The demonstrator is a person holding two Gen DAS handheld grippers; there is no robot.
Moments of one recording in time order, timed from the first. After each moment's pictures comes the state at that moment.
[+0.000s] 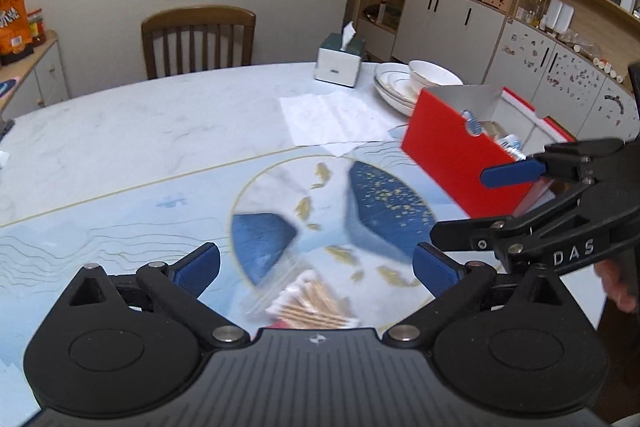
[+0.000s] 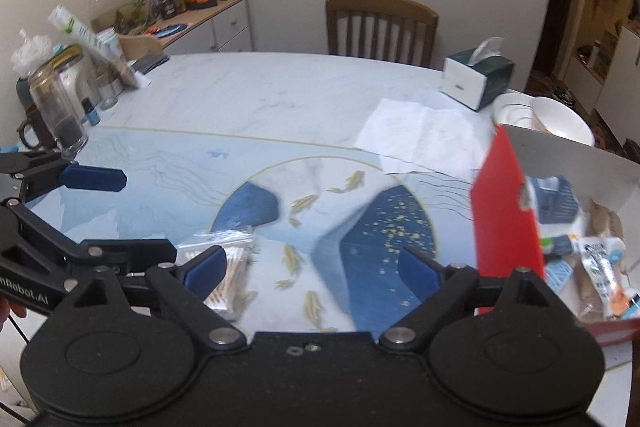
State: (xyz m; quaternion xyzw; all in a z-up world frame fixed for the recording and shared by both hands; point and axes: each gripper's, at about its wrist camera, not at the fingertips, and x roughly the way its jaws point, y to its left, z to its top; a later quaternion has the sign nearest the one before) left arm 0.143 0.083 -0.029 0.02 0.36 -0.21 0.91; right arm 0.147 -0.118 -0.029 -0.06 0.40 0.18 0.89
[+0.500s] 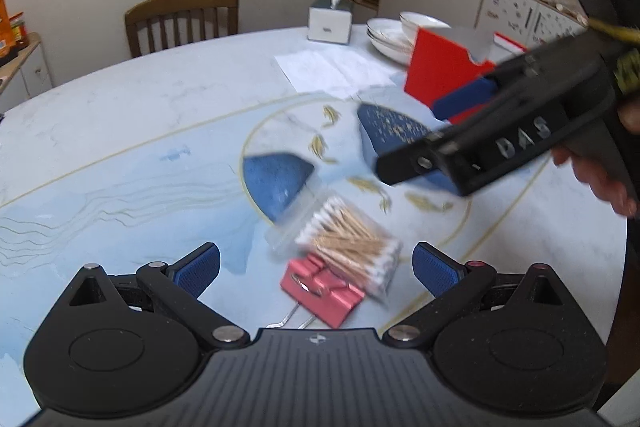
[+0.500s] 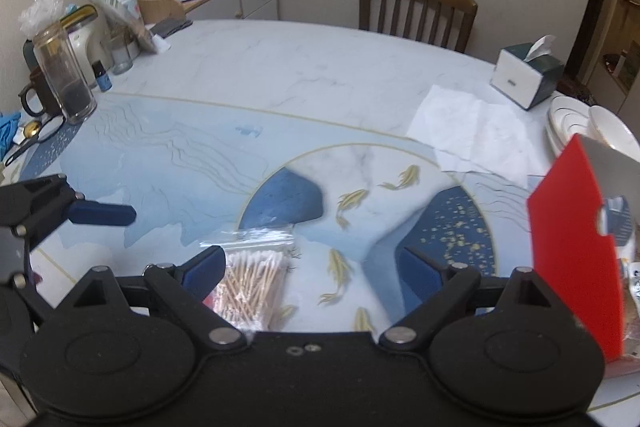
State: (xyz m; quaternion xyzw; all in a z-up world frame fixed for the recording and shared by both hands) left arm 0.127 0.104 -0.087 0.06 0.38 -0.24 0.89; right arm 0.169 -0.066 -0.061 -0.09 0.43 0.21 0.87
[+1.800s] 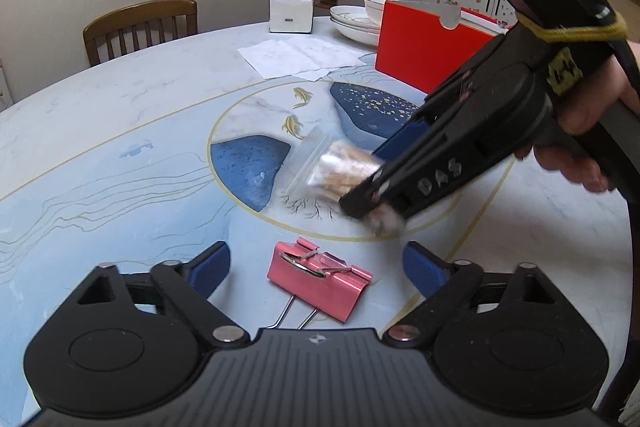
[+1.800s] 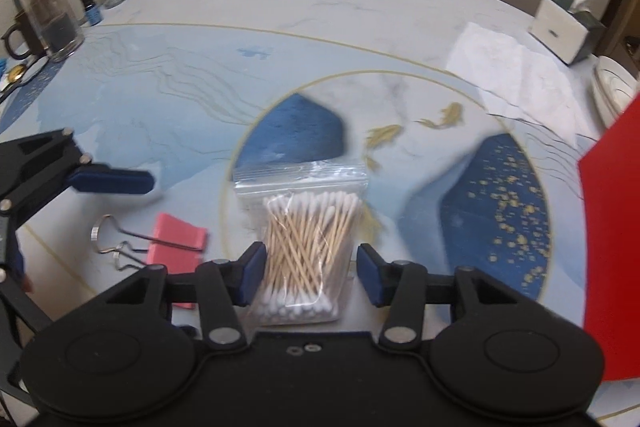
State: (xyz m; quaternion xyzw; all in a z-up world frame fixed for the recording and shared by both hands) left arm 0.135 0.106 -0.124 0.09 0.35 -0.30 0.88; right arm 0.189 -0.058 -0.116 -0.11 0.49 0.20 0.84
